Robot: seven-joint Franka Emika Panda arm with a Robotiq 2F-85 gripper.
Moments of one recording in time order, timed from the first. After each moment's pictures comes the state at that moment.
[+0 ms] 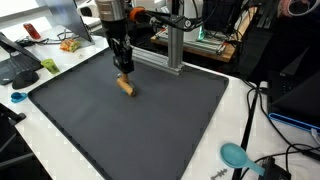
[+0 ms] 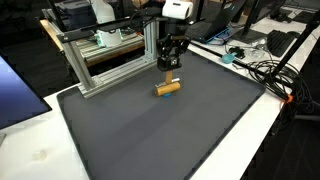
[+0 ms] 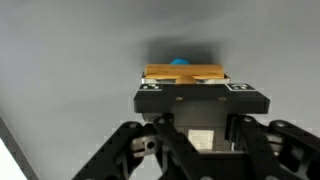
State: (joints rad) arm 0.07 0.31 -0.07 -1.99 -0.16 2.32 0.35
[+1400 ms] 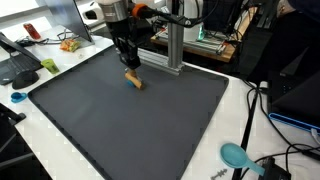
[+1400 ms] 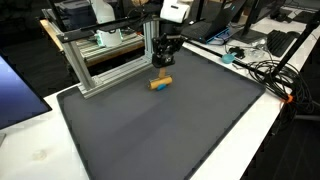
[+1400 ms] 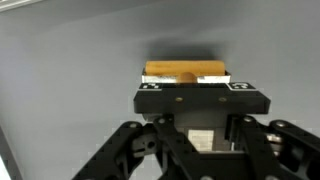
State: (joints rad) arm 0.06 0.29 -0.06 -1.99 -0.14 2.19 0.28
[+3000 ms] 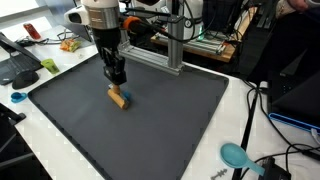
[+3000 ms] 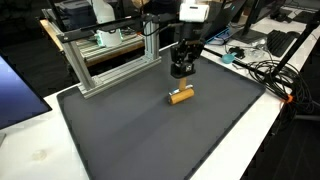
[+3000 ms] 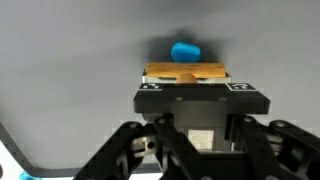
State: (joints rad) arm 0.09 0.43 -0.07 -1.84 -0.18 2.38 0.35
